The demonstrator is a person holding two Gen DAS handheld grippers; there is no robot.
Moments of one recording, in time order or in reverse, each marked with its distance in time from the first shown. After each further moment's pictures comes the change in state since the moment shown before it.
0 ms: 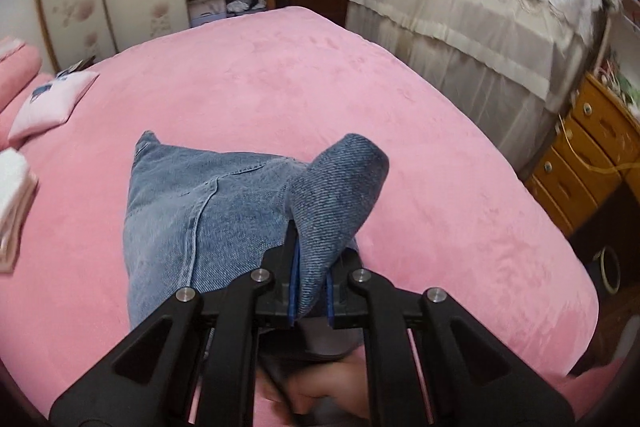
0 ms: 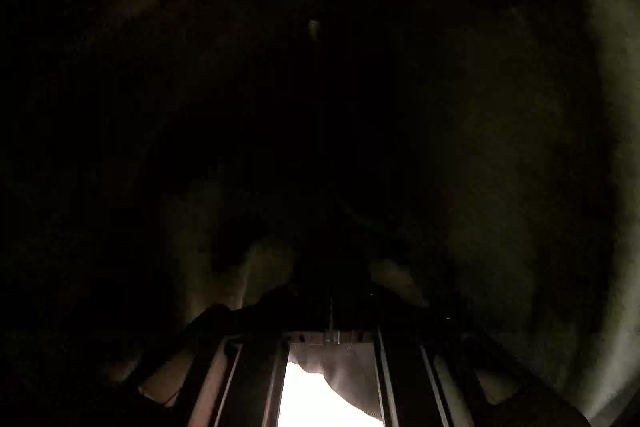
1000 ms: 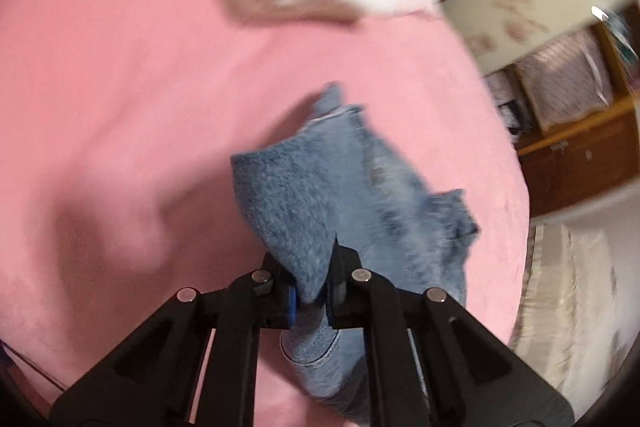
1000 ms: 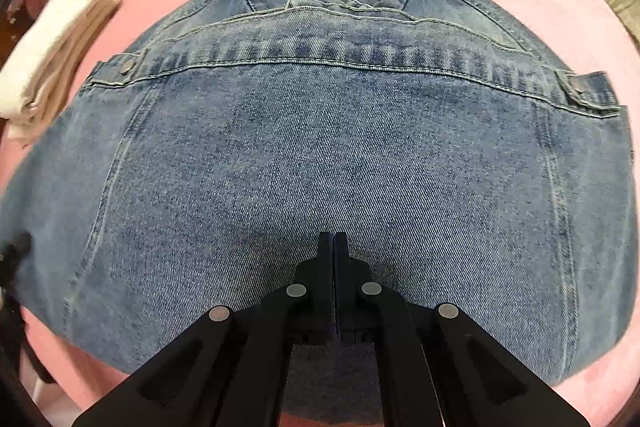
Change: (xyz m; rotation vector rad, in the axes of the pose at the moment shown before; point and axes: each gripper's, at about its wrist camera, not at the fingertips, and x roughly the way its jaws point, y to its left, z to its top) left arm -0.092 0.420 -0.183 -1.282 -0.078 0.260; right arm 0.205 0.161 0.033 -0.245 -0.143 -0.897
